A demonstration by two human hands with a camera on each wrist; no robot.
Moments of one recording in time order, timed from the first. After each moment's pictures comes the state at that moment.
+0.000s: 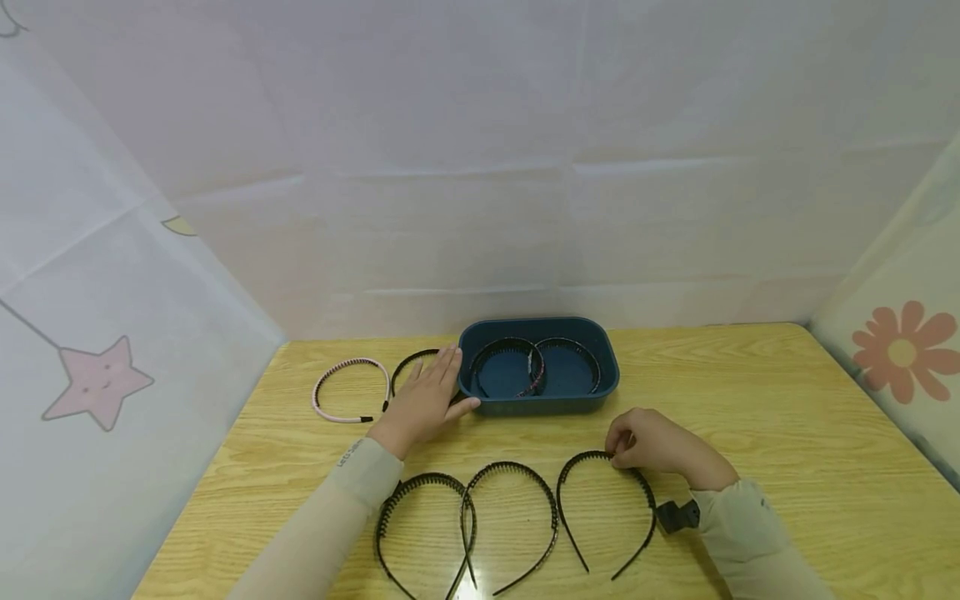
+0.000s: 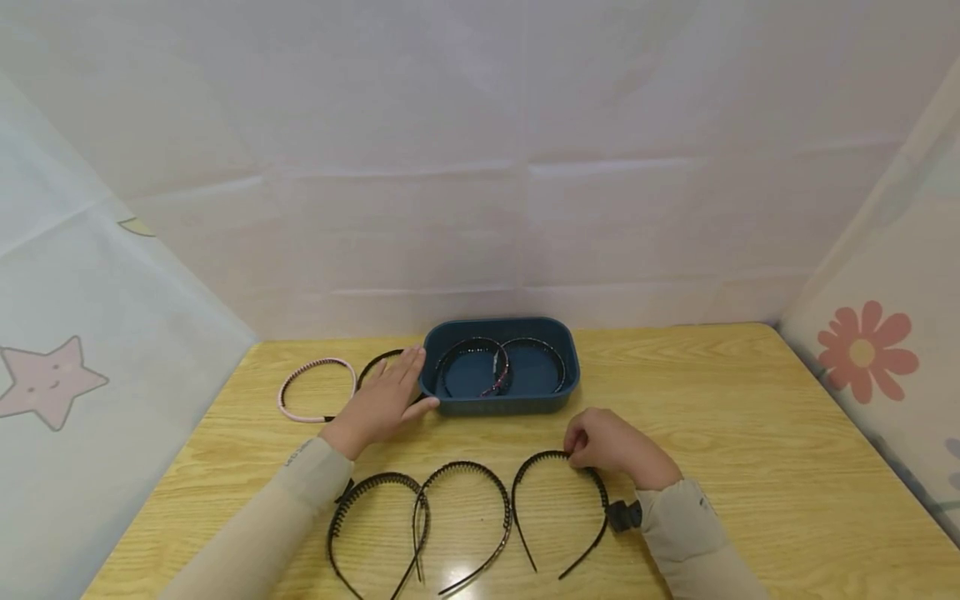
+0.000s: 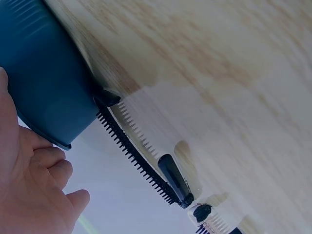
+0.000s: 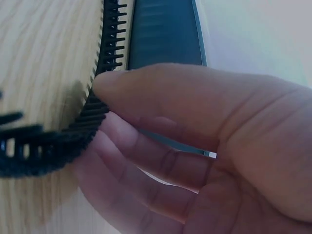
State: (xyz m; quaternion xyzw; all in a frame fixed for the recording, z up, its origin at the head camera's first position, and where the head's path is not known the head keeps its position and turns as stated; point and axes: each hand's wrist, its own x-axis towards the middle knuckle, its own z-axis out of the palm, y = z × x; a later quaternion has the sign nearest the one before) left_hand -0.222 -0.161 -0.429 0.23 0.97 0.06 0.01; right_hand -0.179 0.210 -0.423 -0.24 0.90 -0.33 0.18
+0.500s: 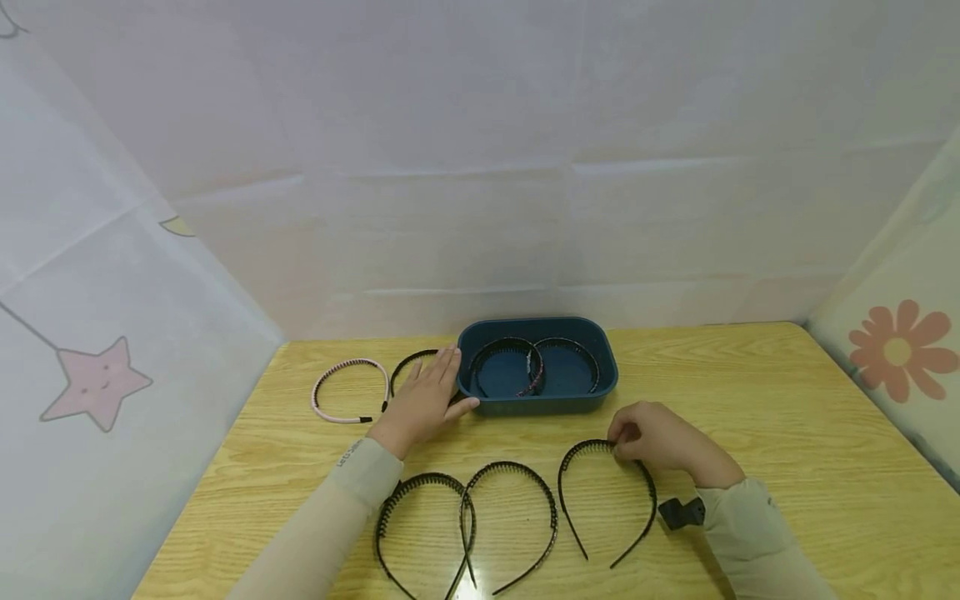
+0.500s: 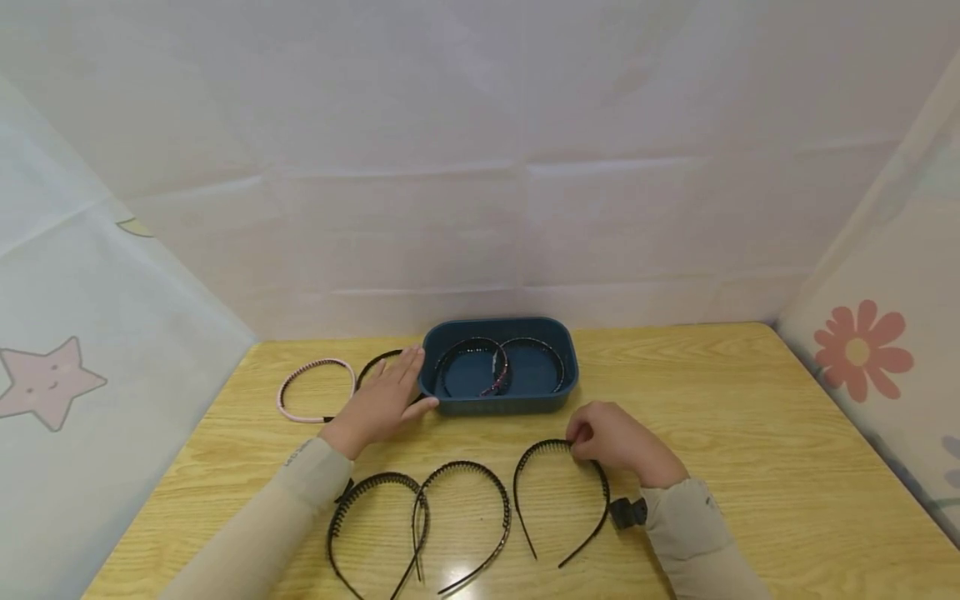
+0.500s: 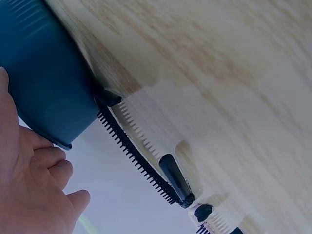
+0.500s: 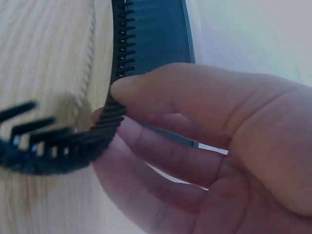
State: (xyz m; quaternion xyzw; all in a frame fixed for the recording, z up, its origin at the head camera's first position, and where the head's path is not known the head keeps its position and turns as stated) left_hand -0.222 -0.161 -0.427 0.23 0.97 0.06 0.01; right_hand -0.179 0.216 -0.421 -0.24 0.90 -0.33 0.13
